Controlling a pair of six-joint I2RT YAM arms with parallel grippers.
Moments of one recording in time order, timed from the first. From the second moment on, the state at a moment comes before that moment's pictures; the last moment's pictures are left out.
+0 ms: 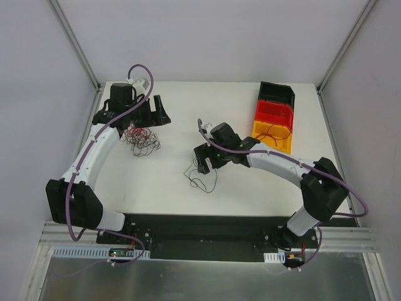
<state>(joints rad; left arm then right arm) -0.16 1.40 1.28 -0.58 0.39 -0.32 0.82 1.60 1.09 -0.38 -0.15 0.30</state>
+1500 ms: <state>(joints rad) -0.16 1.40 1.28 -0.57 0.41 -0.33 1.14 1.81 1.02 -0.09 0.27 0.22</state>
